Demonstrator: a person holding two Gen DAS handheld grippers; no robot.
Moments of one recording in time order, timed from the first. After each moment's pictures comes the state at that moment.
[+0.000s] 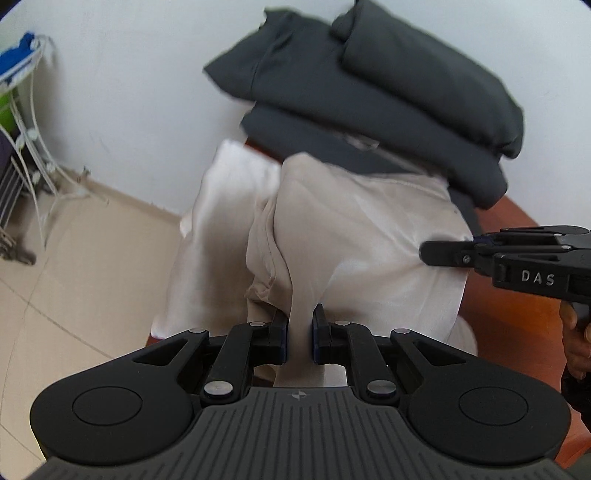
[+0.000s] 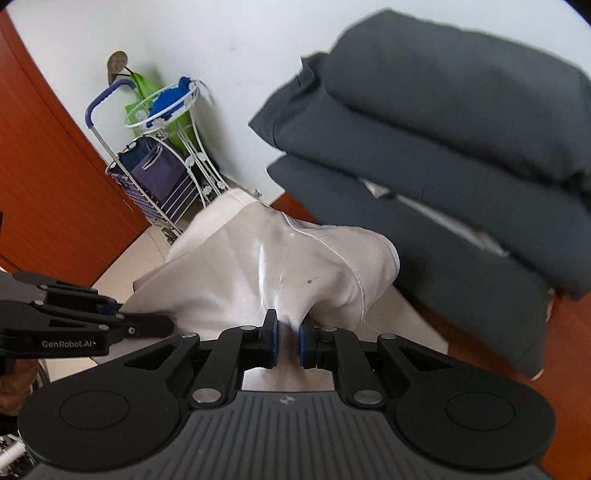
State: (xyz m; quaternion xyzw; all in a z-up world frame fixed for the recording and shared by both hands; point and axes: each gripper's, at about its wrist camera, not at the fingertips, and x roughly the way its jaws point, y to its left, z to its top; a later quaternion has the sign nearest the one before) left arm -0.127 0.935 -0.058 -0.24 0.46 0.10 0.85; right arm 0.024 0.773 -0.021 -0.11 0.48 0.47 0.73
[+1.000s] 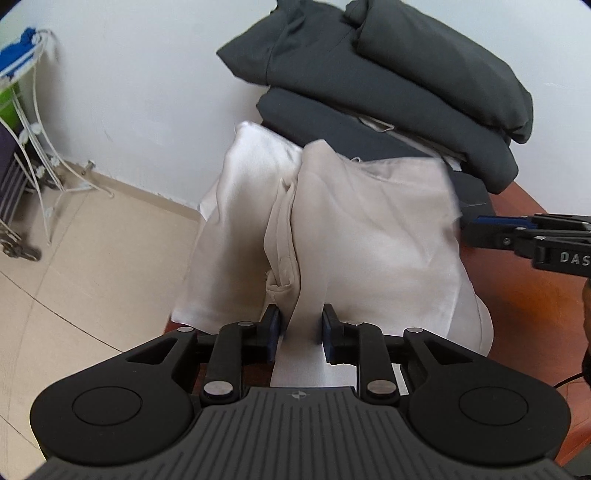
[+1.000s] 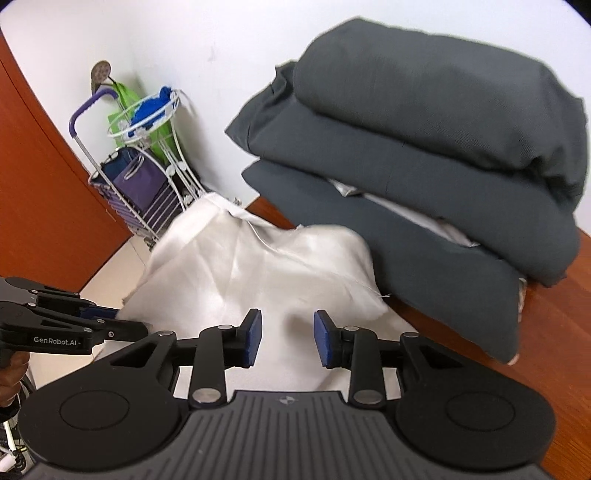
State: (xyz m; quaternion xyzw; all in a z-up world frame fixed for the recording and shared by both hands) left arm -0.143 0.939 -0.052 -0.21 0.47 0.10 0.85; right arm 0.022 0.753 -0.007 -0.11 0.46 0.44 0.76
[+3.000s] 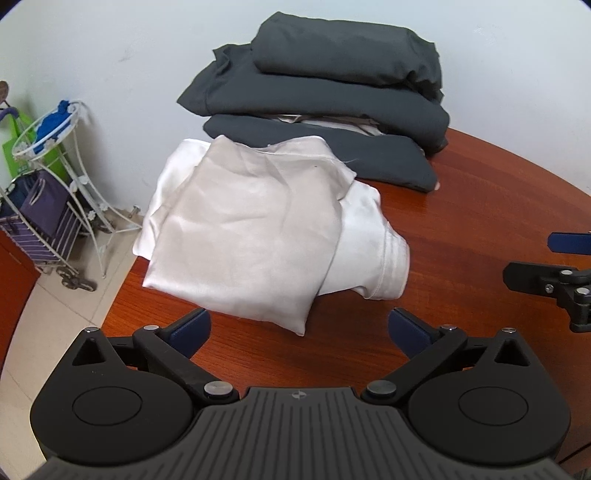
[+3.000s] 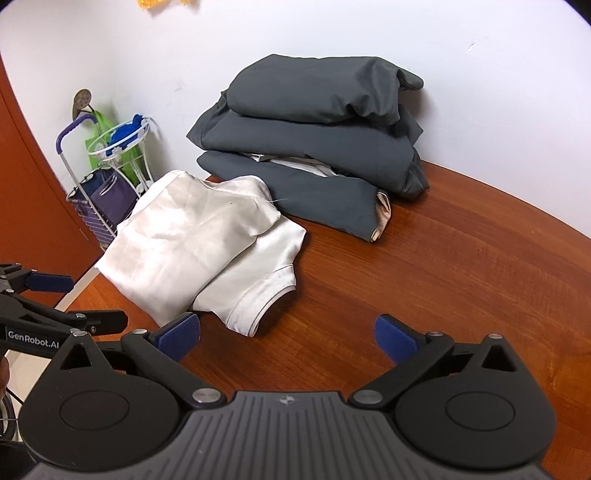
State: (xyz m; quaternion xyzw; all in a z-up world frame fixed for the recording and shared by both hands) left arm -0.184 0.736 -0.013 -0.10 0.44 0.18 0.87; right arm -0.062 0.544 0.012 -0.09 0.42 0.38 0.82
